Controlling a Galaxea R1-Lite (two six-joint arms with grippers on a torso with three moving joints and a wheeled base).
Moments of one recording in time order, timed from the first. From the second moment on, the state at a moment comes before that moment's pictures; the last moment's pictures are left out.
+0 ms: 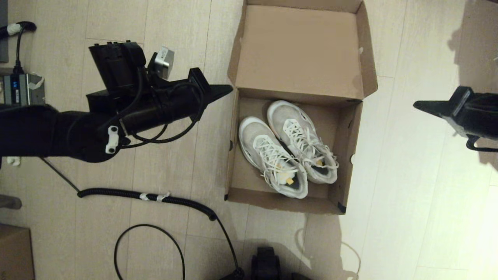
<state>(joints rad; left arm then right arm) -0.42 1.82 -1.34 -0.56 -0.42 -0.72 -0.09 1.46 -0.99 -0.35 0.36 0.47</state>
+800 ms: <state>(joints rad) -0.39 1.57 -0.84 -0.58 0.01 -0.29 0.50 1.54 -0.85 -0.36 -0.12 0.09</state>
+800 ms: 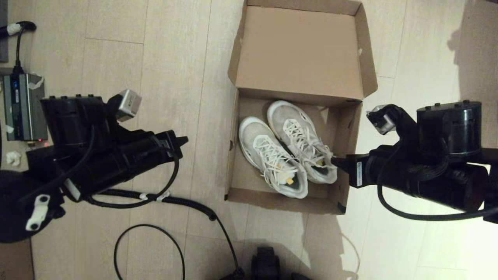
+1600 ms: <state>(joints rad) -0.31 1.55 -0.82 -0.60 -0.01 -0.29 0.55 1.97 -0.72 -1.02 -0.05 -0.12</state>
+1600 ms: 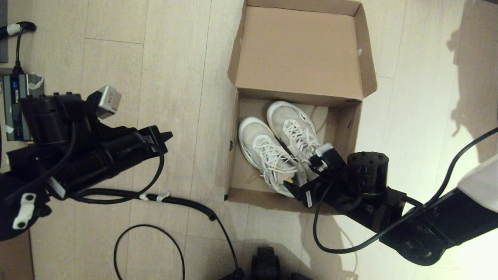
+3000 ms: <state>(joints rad) -0.27 1.46 -0.73 -0.67 -0.03 -0.29 0.49 2.08 -0.89 -1.02 -0.11 -0.16</state>
